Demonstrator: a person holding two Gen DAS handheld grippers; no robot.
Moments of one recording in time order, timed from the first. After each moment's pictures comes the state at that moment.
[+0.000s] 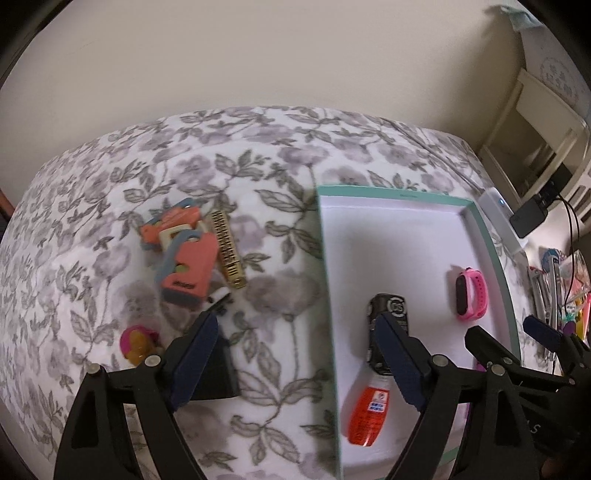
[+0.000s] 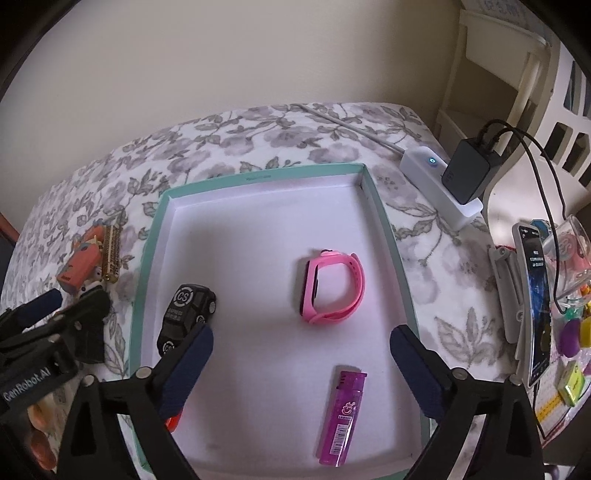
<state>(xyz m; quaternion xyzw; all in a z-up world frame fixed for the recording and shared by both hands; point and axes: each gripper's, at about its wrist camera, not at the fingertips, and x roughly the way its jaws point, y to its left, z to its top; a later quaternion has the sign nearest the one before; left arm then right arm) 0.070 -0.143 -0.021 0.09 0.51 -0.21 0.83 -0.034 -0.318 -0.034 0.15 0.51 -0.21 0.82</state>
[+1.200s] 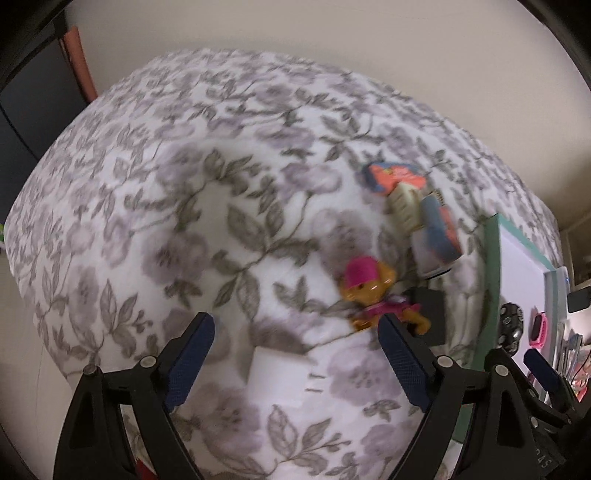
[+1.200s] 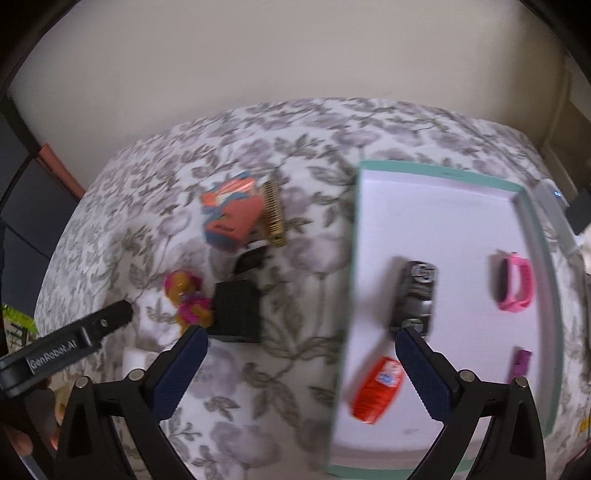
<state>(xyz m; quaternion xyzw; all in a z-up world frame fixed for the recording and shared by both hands) 0.087 0.050 -0.038 -0.02 0.58 -0.04 0.81 0.022 -0.167 -0.033 0.14 0.52 -0.05 0.84</state>
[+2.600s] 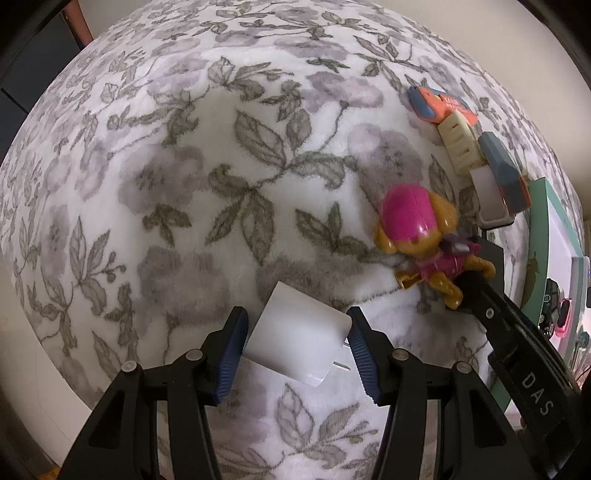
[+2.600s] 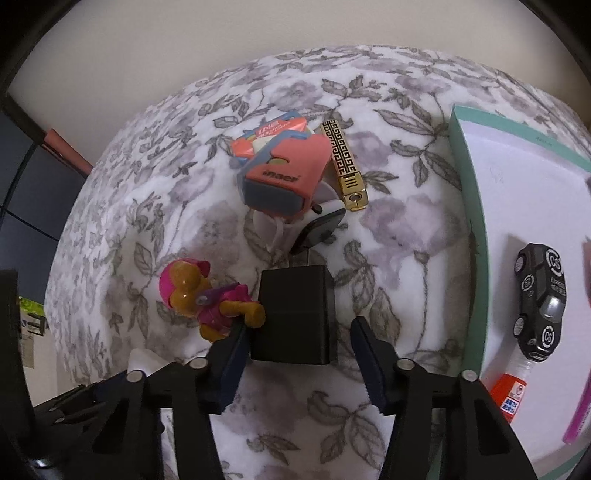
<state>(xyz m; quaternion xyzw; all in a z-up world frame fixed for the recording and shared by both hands) 0.081 0.066 -0.109 -0.04 0.67 -0.02 0.74 0.067 -0.129 -0.088 0.18 0.57 -0.01 0.81</state>
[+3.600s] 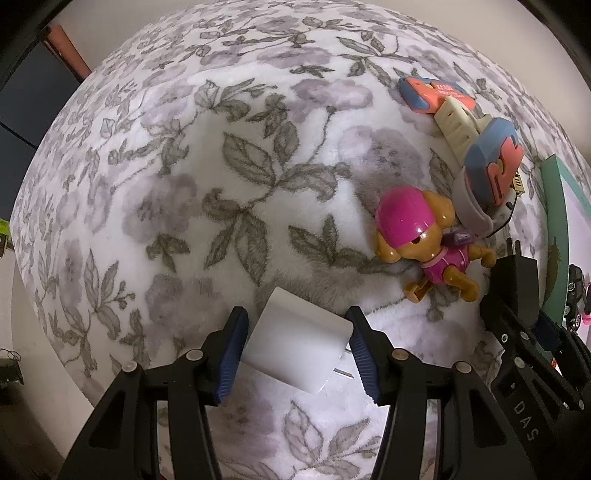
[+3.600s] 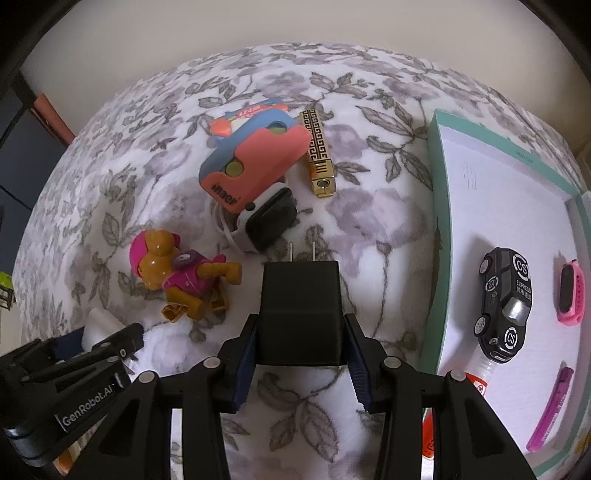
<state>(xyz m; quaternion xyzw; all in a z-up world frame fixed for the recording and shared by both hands) 0.093 0.028 -0.118 0.04 0.65 0.00 0.76 0.067 -0.125 -0.096 0.09 0.58 -0.04 0.81</state>
